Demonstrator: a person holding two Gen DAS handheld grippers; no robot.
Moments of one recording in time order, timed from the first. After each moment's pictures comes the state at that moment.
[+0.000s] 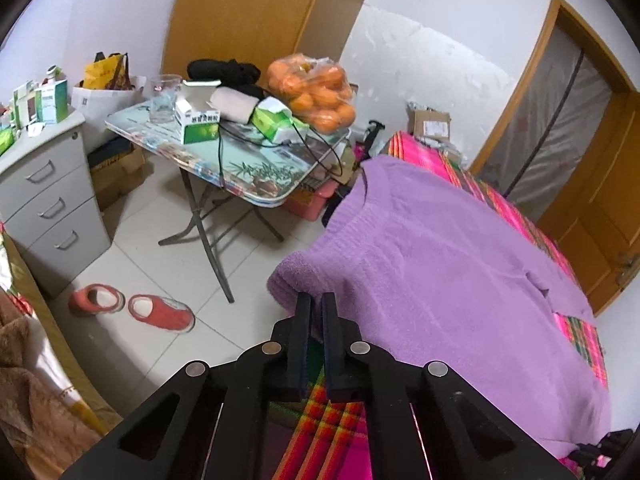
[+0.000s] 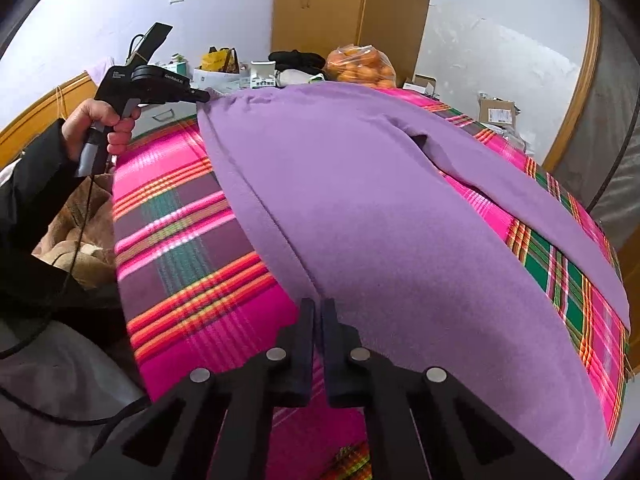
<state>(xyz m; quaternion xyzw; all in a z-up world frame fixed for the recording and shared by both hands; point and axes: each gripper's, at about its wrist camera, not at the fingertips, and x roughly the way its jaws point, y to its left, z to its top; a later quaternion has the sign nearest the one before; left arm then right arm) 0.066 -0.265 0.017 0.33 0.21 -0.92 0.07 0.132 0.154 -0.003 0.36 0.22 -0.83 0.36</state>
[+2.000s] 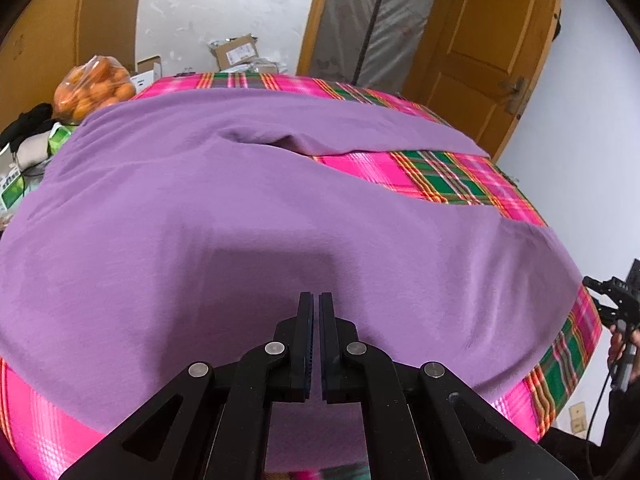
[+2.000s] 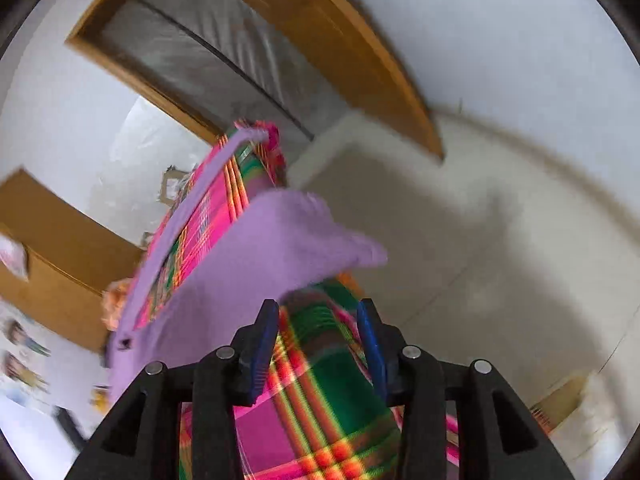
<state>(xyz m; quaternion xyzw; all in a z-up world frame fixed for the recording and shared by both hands) 0.069 0.002 0.017 0.41 0.03 -0.89 -0.19 0.182 0.578 -0.055 0.36 -0.44 -0.82 -0.03</state>
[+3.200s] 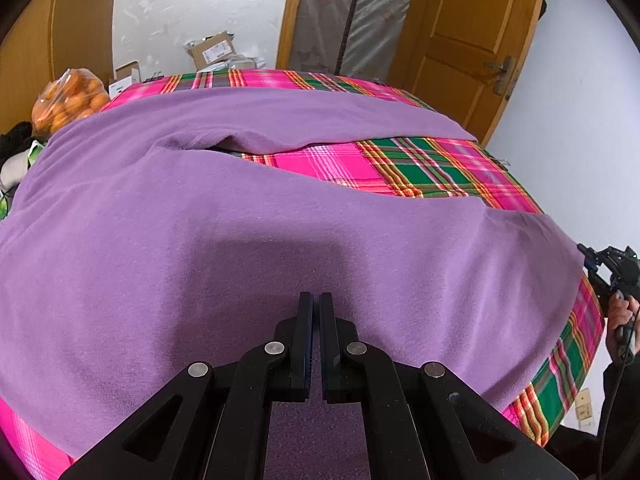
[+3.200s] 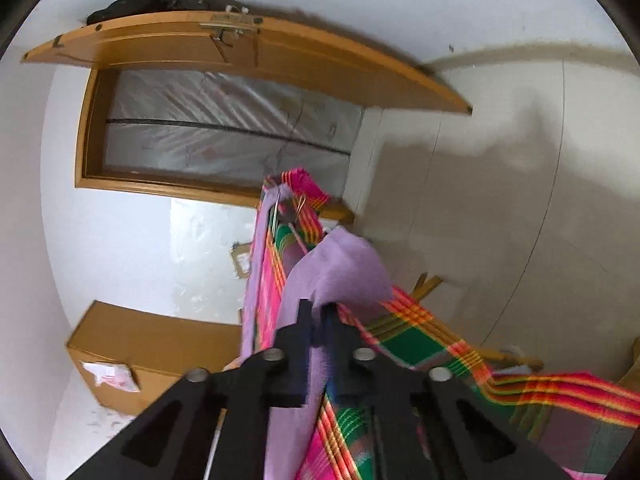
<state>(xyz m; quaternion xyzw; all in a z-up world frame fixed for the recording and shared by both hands) 0.061 0.044 0.014 0.41 0.00 -0.89 -0.21 0.185 0.612 -0.085 0.22 -0.61 -0.76 0.00</state>
